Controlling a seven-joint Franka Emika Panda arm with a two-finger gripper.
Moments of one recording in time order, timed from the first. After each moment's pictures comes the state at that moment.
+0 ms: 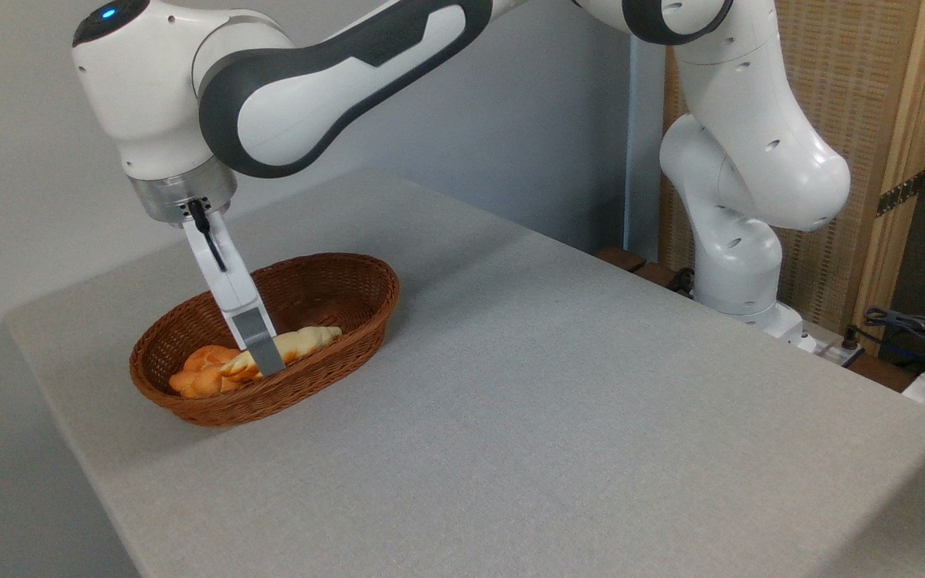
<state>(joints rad) -0.10 0.35 -0.22 -1.48 -0.07 1.76 0.72</state>
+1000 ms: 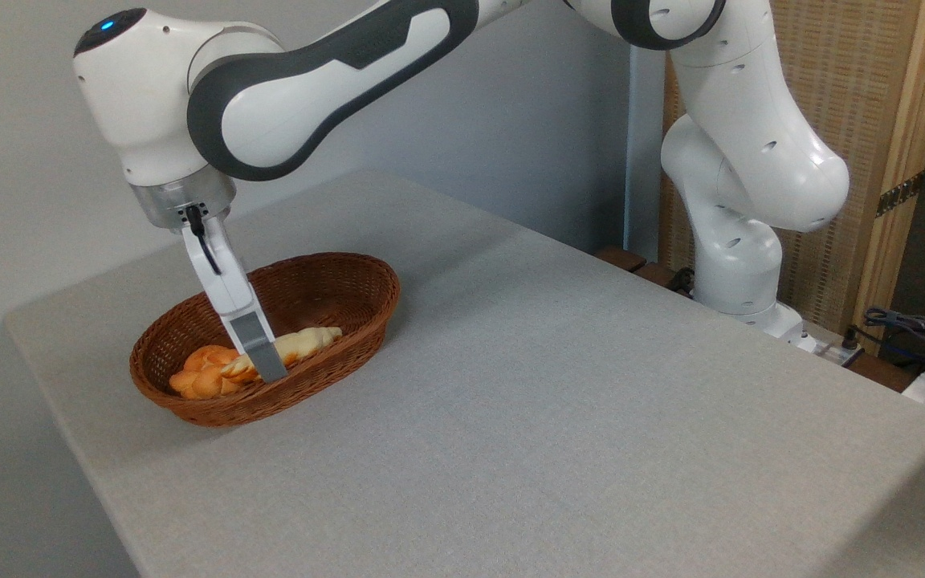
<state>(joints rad) -0.13 0.37 -0.22 -1.48 0.00 1.76 0.72</state>
